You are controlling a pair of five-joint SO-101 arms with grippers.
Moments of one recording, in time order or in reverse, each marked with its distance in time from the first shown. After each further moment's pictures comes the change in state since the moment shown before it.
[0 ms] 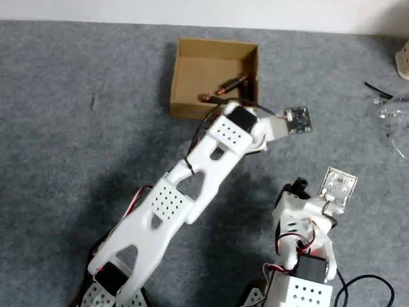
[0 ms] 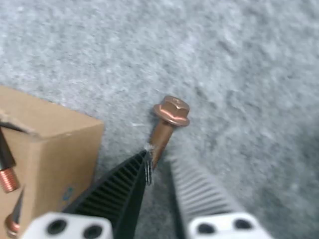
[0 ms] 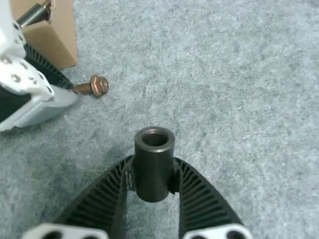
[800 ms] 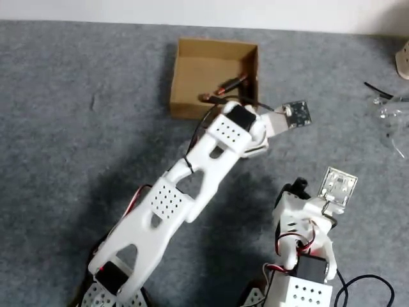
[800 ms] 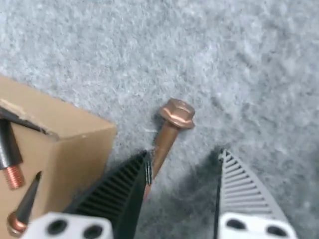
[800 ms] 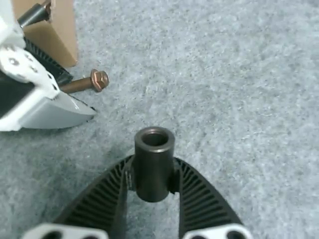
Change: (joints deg) left arm 0.9 -1.1 0.8 -4.1 3.5; right arm 0.0 0.0 0.0 0.0 0.0
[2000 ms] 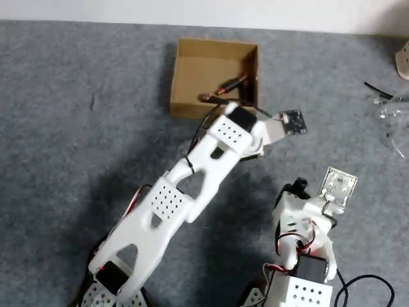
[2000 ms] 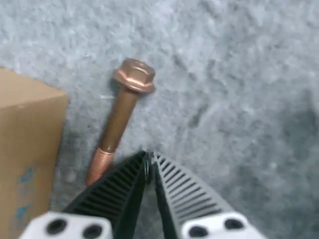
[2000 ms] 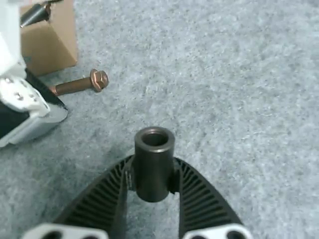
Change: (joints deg) left arm 0.1 -1.9 2.6 7.9 0.1; right arm 0.0 0.0 0.0 0.0 0.0
